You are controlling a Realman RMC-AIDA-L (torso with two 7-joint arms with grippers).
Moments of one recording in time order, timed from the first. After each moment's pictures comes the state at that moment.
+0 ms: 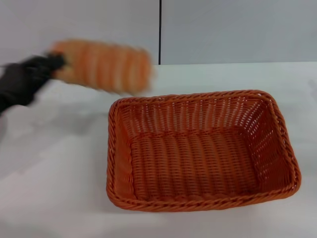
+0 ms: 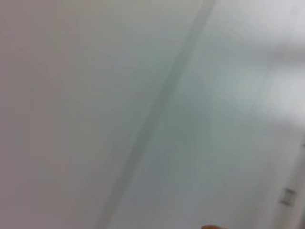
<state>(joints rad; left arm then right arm) -0.41 -2.06 0.30 0.50 1.83 1.86 -1.32 0.34 2.04 -0.26 -0.37 1.62 1.51 -2.02</state>
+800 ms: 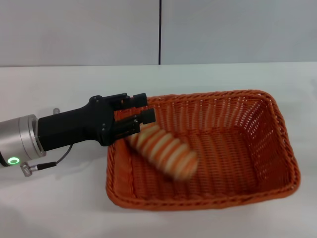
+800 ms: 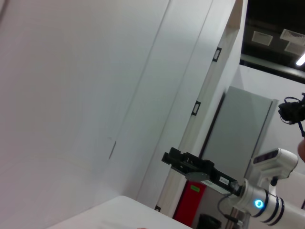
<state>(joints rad) -0.49 -2.07 0.69 0.39 1.78 1.74 -1.23 0.34 2.04 -0.26 -0.36 1.64 1.50 -2.02</state>
